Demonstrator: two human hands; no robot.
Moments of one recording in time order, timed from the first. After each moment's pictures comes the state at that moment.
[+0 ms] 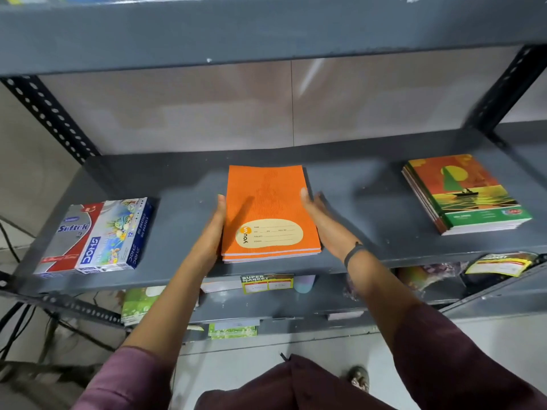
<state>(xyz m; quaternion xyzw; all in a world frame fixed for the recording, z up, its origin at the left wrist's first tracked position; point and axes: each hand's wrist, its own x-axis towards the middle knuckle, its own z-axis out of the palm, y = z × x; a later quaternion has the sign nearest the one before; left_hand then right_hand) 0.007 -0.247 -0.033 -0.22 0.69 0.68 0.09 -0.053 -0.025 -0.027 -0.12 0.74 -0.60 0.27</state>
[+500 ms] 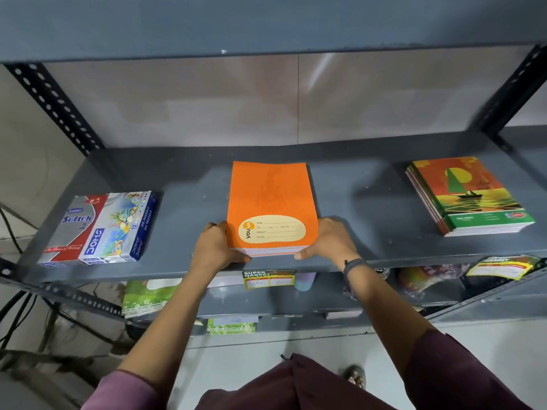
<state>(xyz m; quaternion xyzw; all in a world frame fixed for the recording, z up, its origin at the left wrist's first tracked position) 0.023 -0.245 -0.041 -0.21 0.93 0.28 0.07 -0.039 -0.033 -0.029 -0.07 0.93 -0.28 0.20</state>
